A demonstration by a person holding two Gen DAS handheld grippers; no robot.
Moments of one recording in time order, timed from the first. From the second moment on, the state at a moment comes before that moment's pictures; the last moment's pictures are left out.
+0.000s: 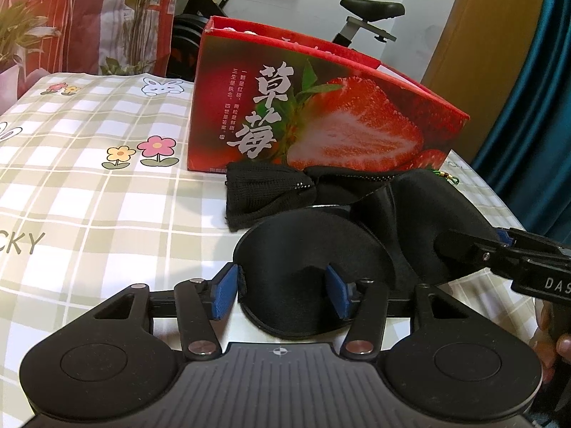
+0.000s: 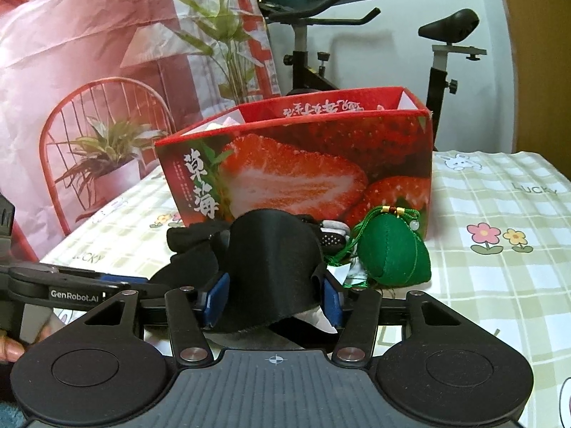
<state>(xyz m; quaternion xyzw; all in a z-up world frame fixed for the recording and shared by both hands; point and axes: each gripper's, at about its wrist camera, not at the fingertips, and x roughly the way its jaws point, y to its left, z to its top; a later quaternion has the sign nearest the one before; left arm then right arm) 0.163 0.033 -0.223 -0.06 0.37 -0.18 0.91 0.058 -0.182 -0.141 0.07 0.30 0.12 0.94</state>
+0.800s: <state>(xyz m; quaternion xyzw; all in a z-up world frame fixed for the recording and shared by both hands) 0.163 0.033 -0.223 -0.06 0.37 -0.19 0.91 0.059 -0.200 -0.149 0.11 0.31 0.07 0.94</state>
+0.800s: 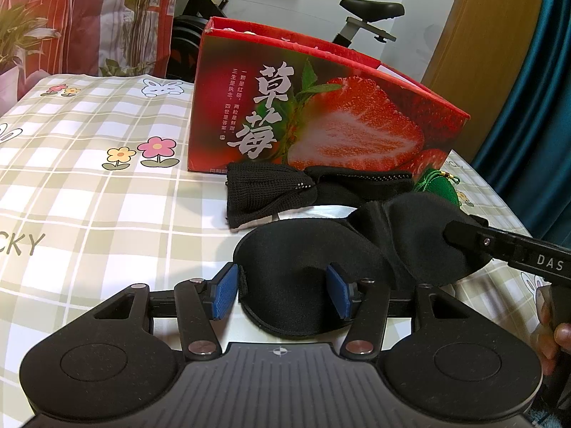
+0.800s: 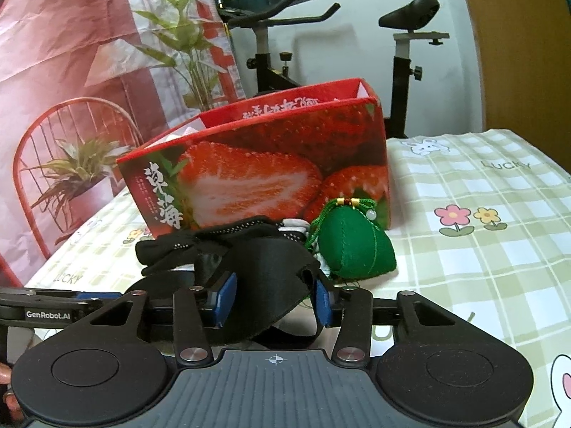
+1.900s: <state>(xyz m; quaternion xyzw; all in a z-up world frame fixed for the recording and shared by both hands) 0.143 0.036 -0.189 -0.08 0.33 -0.19 0.92 0.058 -0.177 -0.142 0.06 0.31 0.13 0.94</state>
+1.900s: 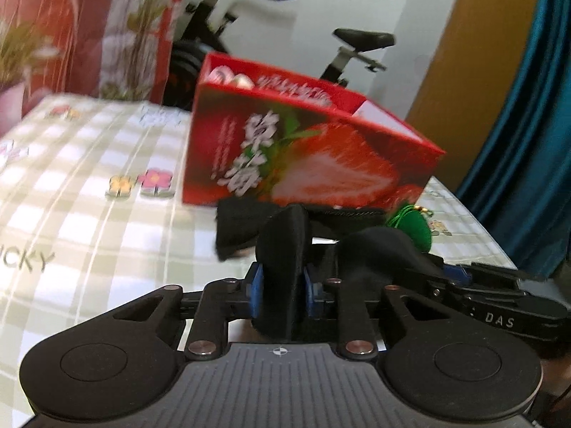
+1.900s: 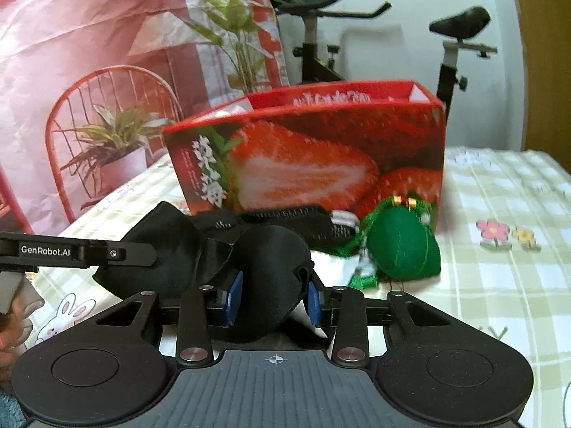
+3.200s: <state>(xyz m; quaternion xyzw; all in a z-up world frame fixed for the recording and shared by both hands) 0.277 -0.024 -0.068 0.02 0.17 -0.14 0.97 0.238 -0.177 -0.016 -0.07 0.18 0.11 0.98</state>
